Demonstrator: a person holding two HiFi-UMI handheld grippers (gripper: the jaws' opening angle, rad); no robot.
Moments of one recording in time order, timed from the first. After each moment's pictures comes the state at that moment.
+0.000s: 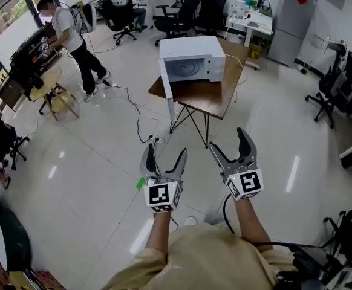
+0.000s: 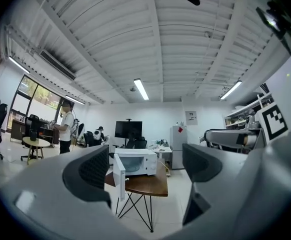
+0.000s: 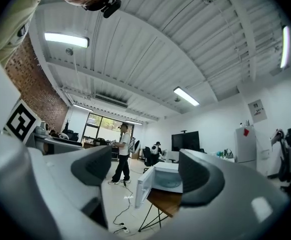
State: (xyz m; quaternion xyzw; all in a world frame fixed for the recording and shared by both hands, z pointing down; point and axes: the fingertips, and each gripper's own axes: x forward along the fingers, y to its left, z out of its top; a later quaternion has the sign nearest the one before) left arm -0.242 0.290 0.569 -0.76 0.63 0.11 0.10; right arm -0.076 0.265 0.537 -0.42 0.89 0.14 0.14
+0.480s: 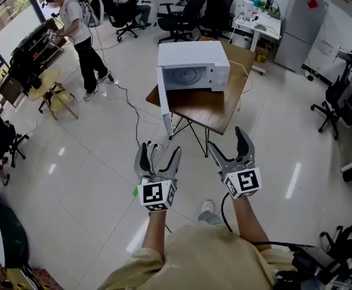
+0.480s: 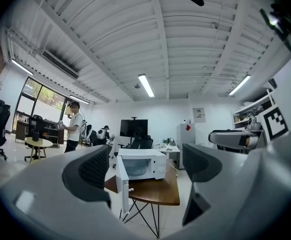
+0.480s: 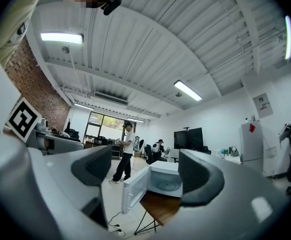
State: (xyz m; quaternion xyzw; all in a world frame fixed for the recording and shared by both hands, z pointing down) left arm -0.244 0.098 0.531 -0.74 0.66 0.10 0.08; right arm -0.067 0.059 0.506 -0.40 0.90 0.12 0.13
